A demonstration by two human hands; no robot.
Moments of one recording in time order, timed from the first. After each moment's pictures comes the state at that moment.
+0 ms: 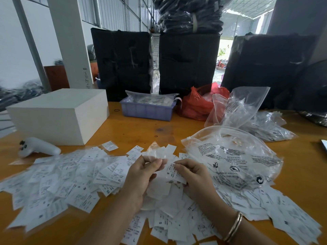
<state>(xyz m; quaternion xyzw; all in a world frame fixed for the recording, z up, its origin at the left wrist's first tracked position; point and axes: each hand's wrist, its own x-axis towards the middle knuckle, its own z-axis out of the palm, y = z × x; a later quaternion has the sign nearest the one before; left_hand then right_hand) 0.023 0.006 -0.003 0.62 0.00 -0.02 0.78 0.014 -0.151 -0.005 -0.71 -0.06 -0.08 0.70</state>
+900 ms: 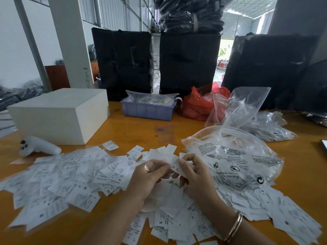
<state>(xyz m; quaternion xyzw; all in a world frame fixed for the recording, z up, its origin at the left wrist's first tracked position) 0.020 -0.002 -0.004 0.72 -0.02 -0.02 0.69 0.010 -0.151 -0.004 -0.68 -0.07 -0.09 0.72</state>
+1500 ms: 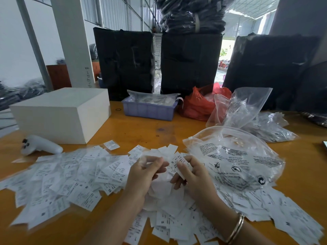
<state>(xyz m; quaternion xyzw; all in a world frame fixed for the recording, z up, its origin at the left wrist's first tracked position) 0.024 0.001 -0.008 0.68 0.00 0.04 0.73 0.014 -0.151 -0.012 -0.71 -0.12 -0.08 0.68</state>
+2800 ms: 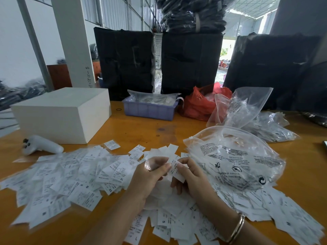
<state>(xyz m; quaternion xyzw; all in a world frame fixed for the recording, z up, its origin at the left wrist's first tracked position) 0.020 -0.001 -0.004 0.71 -0.04 0.02 0.71 0.009 -0.148 -0.009 -0.71 -0.10 -0.02 0.70</state>
